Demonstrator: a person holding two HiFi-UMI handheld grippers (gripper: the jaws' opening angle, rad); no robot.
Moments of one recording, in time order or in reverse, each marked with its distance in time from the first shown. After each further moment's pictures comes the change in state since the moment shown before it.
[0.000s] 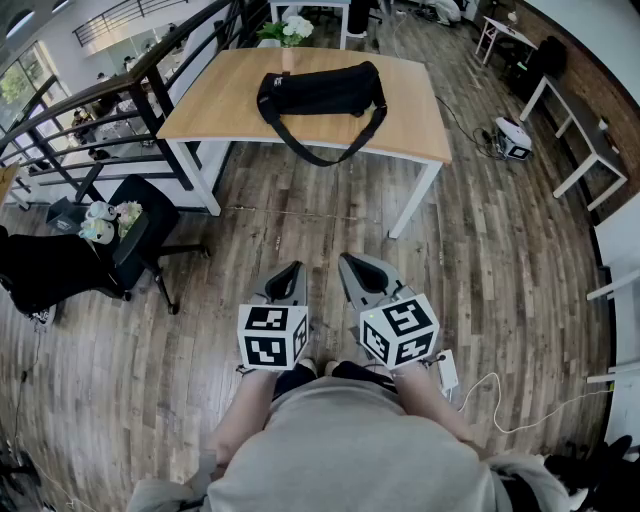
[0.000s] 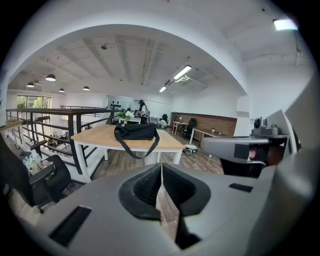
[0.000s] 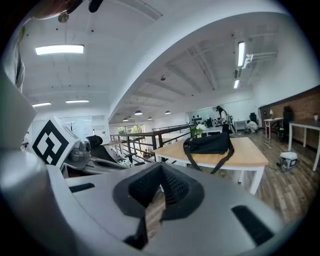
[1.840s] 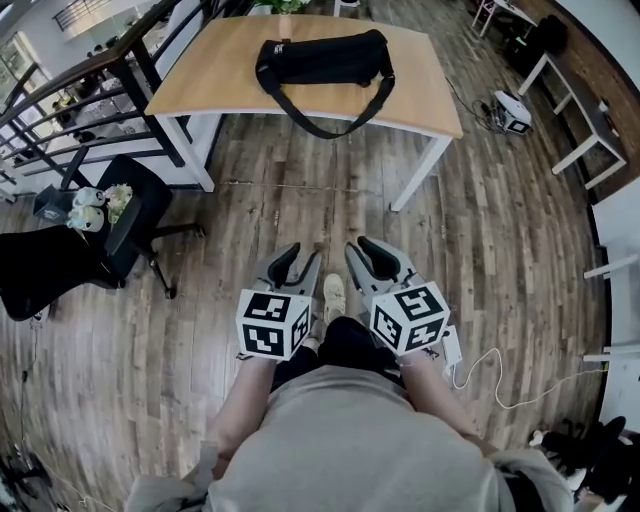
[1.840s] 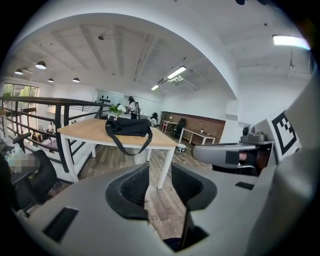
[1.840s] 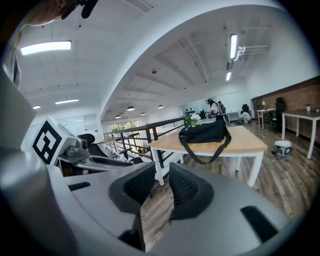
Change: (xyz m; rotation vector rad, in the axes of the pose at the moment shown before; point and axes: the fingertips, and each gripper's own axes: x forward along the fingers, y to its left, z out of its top) left arm 0.020 0.031 -0.021 -0.021 0.017 -0.149; right arm 0.041 -0.002 -0.040 0.087 0.068 -0.058
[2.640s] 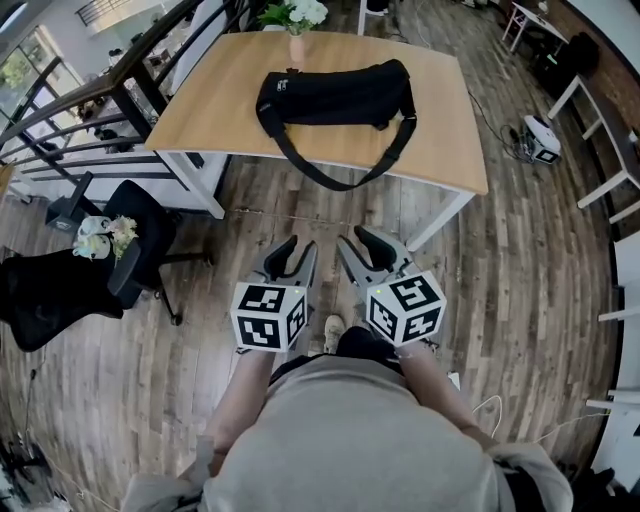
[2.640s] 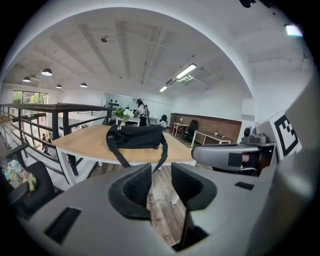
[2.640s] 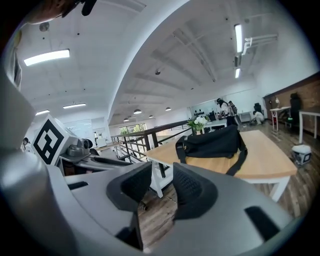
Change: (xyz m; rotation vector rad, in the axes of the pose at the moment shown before) left arm 0.162 0.081 0.098 0.000 -0.024 0.120; right arm 0.150 -0.117 0.091 -0.024 -0.030 0.124
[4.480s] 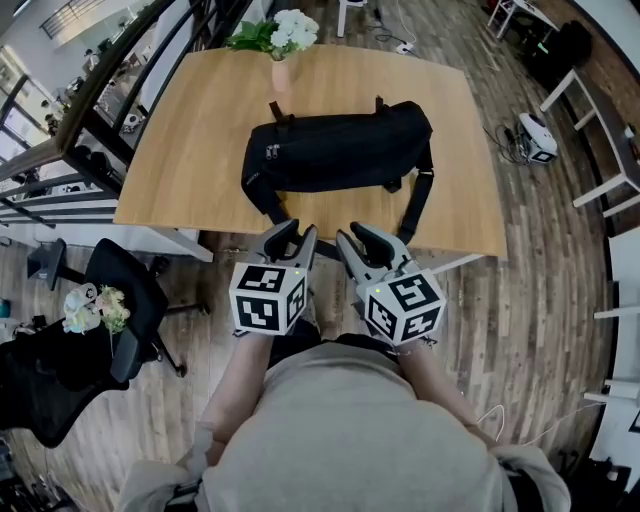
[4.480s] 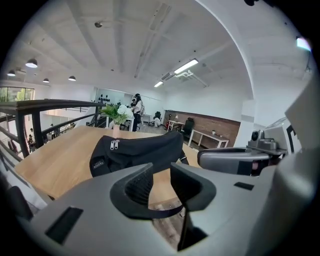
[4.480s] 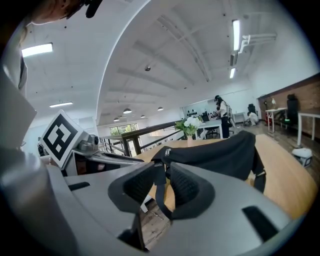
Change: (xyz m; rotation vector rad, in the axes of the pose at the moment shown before) left arm 0.230 0.137 0.114 0.017 0.050 -0.107; right arm 0.211 -0.134 0.088 0.023 0.001 -0.085
